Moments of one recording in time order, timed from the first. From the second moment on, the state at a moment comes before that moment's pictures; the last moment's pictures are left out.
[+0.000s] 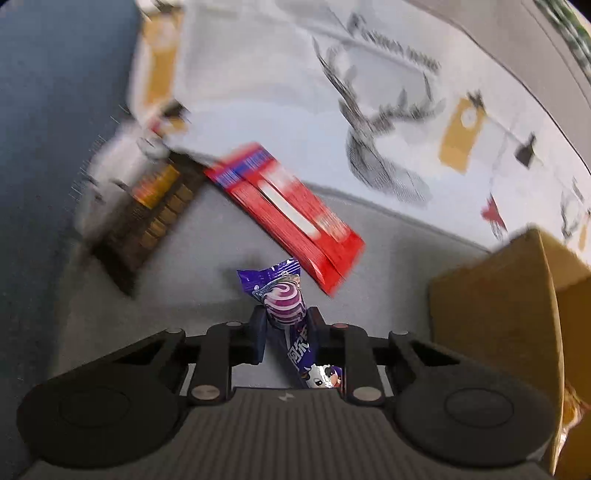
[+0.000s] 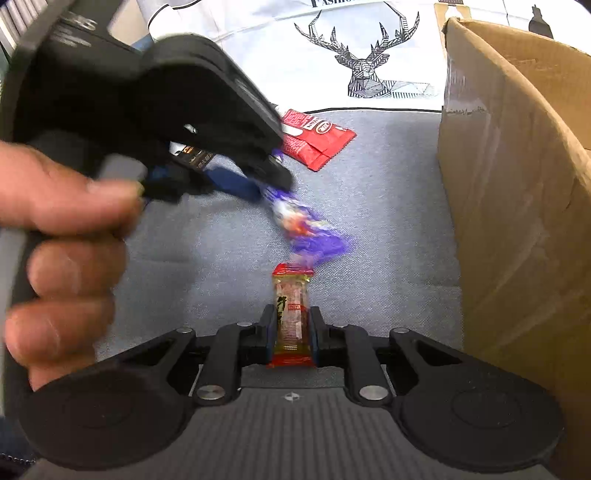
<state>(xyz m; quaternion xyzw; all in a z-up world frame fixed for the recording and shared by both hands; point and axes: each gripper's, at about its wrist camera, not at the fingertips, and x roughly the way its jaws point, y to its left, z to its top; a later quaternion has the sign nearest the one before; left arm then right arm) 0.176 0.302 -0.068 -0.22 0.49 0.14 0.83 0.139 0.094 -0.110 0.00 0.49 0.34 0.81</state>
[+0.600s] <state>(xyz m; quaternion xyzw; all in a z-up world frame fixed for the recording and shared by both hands) 0.167 0.325 -0.076 -0.26 0.51 0.16 0.80 0.140 0.094 -0.112 -0.02 0.48 0.34 0.81</state>
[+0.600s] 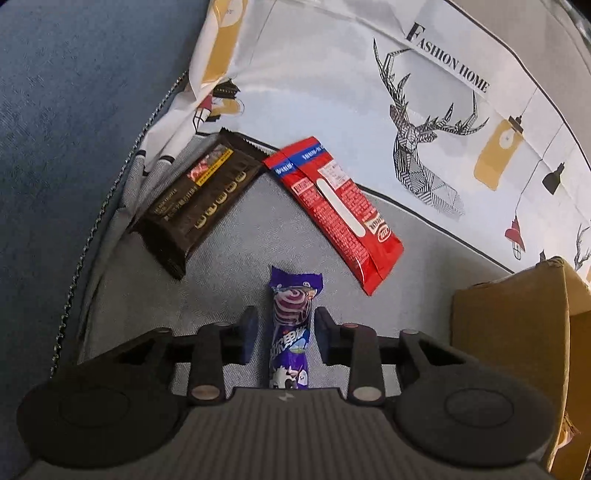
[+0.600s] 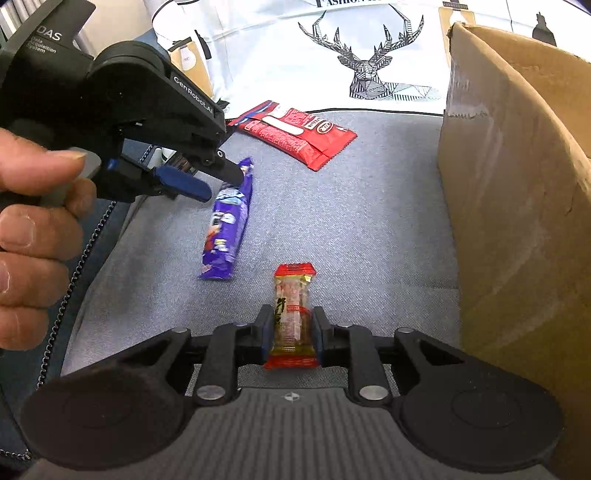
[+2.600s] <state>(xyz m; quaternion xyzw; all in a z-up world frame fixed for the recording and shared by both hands) 0.116 0.303 -0.021 -0.23 0.41 0.20 0.86 0.115 0.076 -0.036 -0.02 0.36 0.39 0.85</state>
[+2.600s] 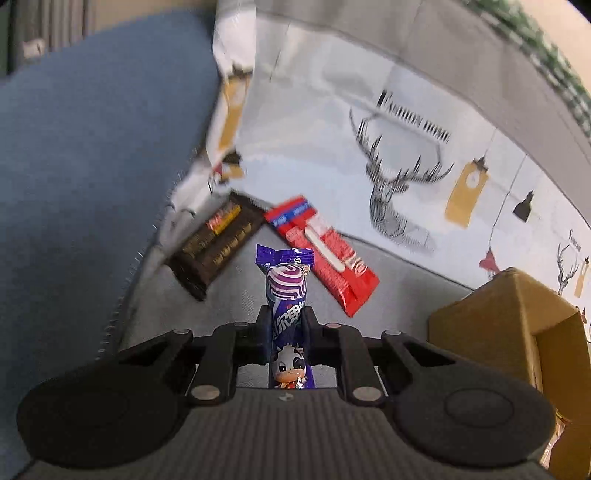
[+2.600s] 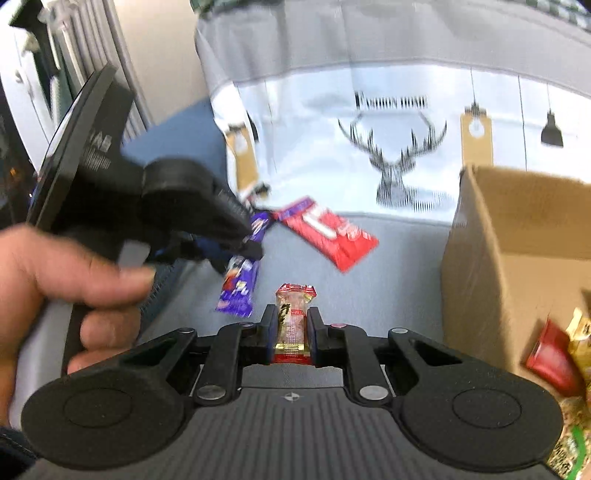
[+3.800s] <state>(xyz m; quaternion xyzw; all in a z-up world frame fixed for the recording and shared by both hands) 0.127 0.159 0.034 -0.20 0.24 0.07 0.95 0.189 -0.095 -0.004 0.05 0.24 0.22 0.94</state>
